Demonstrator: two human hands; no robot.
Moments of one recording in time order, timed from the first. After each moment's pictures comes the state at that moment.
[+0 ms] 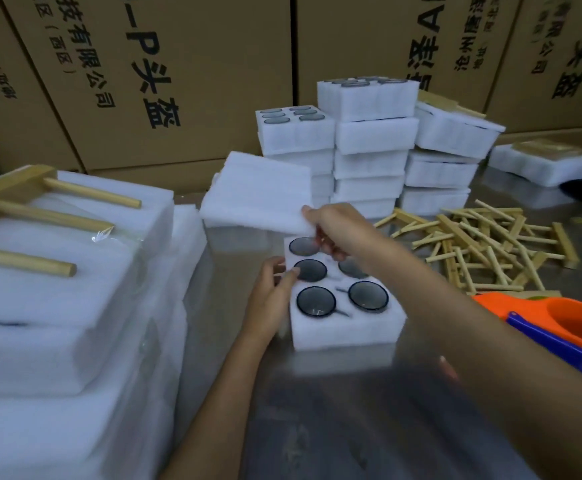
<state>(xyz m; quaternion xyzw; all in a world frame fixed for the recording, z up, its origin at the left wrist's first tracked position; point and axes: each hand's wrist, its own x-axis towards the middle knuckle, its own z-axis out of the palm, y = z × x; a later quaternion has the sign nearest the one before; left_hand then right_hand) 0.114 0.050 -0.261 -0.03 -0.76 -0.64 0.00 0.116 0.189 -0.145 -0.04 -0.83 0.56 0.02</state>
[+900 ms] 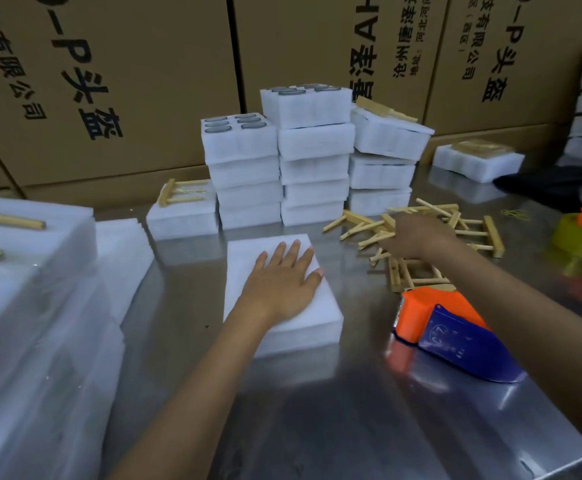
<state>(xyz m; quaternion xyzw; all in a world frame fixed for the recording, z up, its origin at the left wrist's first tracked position) 0.111 0.134 -0.217 -0.29 -0.95 -0.08 -0.05 0.145 0.371 -0.152 -0.18 -0.98 0.08 0.00</state>
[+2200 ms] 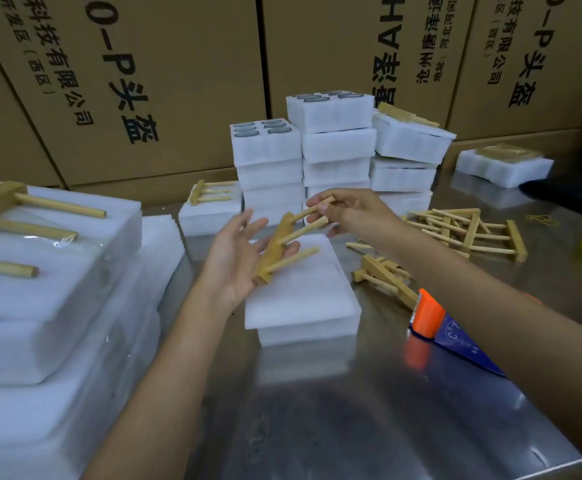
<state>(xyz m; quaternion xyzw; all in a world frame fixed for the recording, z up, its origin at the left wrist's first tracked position) 0.126 0.063 -0.166 -0.04 -0.41 -0.88 -0.21 0.145 0.273 -0.129 0.07 -0.80 0.59 0.08</state>
